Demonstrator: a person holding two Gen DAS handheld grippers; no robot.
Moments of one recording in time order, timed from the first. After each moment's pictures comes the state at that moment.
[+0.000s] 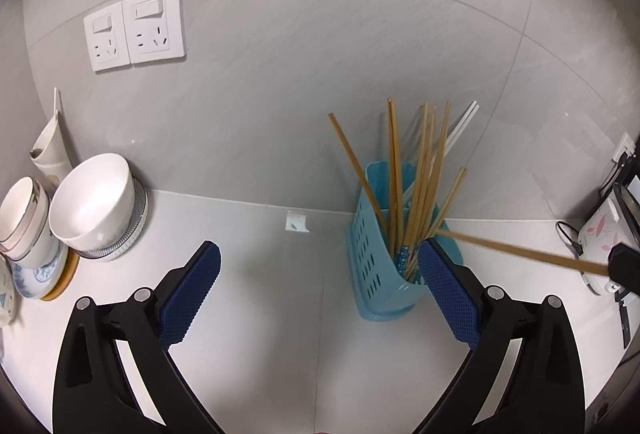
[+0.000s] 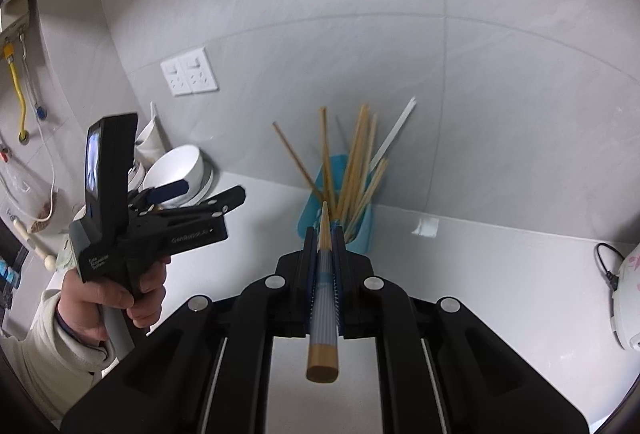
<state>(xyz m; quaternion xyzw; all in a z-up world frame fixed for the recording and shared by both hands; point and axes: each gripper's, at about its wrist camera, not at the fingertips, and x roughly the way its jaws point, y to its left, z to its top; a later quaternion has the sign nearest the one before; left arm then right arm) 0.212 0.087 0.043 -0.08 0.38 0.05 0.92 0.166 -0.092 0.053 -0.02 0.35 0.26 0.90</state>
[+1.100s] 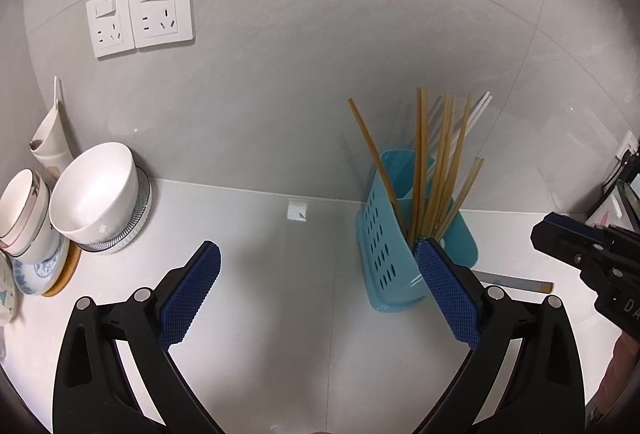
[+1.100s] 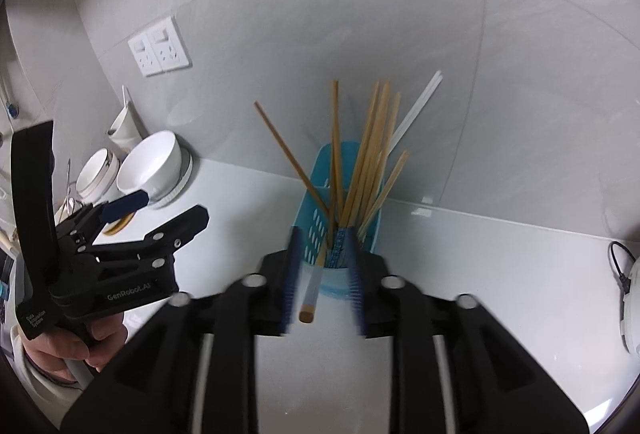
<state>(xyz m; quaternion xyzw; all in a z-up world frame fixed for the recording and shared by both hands) 0.211 0.104 0.040 -0.08 0.40 0.05 0.91 0.215 -0.054 0.024 -0.03 0.39 0.23 0.89</state>
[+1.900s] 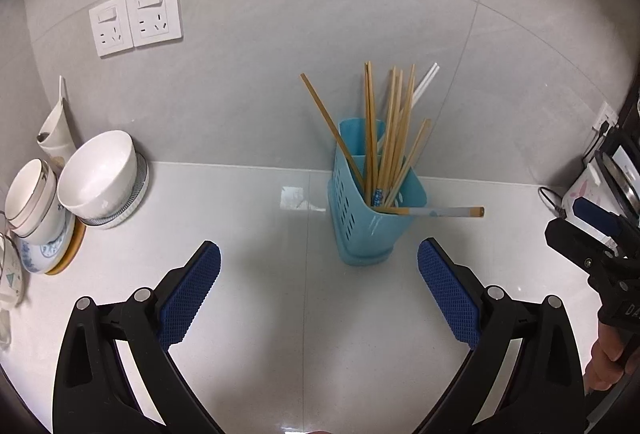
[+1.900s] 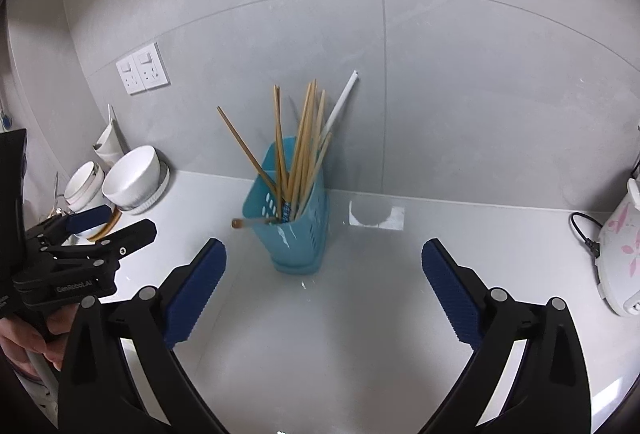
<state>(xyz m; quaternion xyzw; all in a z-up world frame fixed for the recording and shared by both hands) 0.159 0.066 0.056 -0.07 0.41 0.02 0.91 0.157 -0.123 0.024 -0.02 0.35 0.17 0.92</state>
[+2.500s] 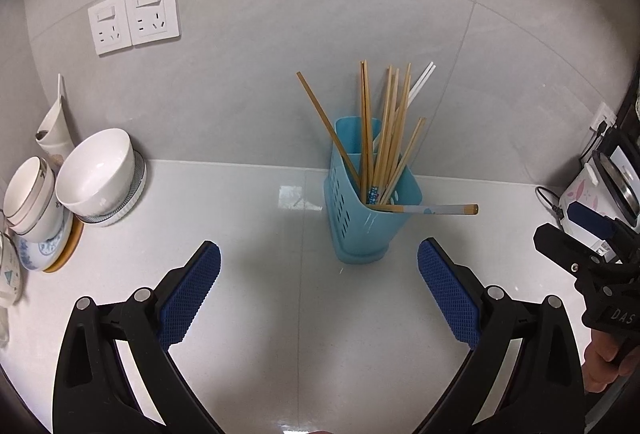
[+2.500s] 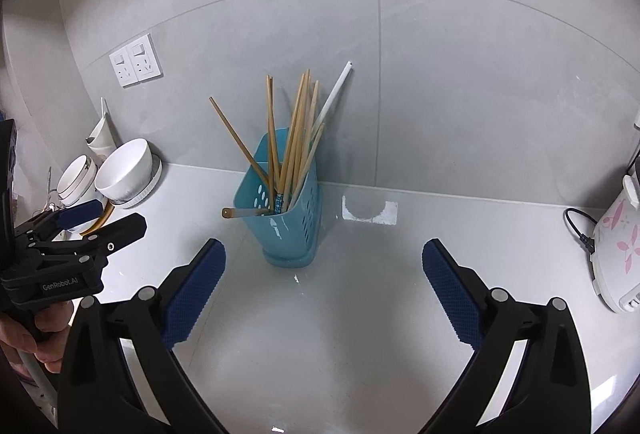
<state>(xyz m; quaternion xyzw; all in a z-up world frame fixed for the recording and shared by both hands) 0.158 0.063 0.056 -0.07 0.41 0.02 0.91 0.156 -0.124 0.017 -0.02 0.36 0.16 0.92</state>
